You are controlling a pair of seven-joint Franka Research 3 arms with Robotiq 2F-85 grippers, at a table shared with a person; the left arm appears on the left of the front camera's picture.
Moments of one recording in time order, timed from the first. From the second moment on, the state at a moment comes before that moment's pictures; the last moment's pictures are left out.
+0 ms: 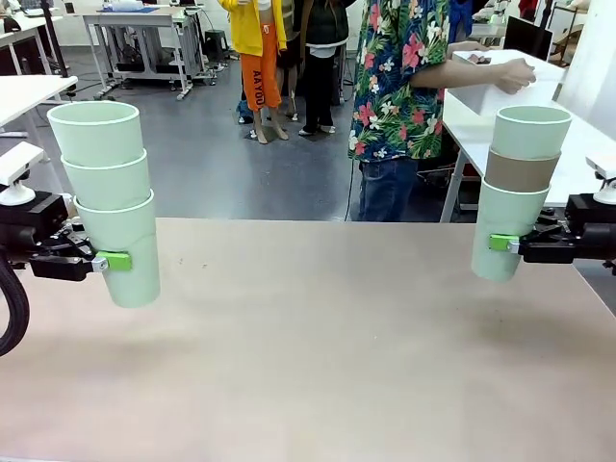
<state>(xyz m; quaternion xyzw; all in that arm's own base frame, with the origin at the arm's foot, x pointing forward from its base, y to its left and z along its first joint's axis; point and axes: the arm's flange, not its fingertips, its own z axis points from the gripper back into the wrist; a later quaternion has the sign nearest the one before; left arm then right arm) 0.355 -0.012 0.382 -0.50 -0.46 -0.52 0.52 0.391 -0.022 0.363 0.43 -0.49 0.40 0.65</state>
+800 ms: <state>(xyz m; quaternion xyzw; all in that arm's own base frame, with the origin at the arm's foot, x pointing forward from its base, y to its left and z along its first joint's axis) 0.355 -0.013 0.382 -0.50 -0.46 -0.52 0.52 0.391 -0.022 0.363 0.43 -0.49 0.40 0.65</state>
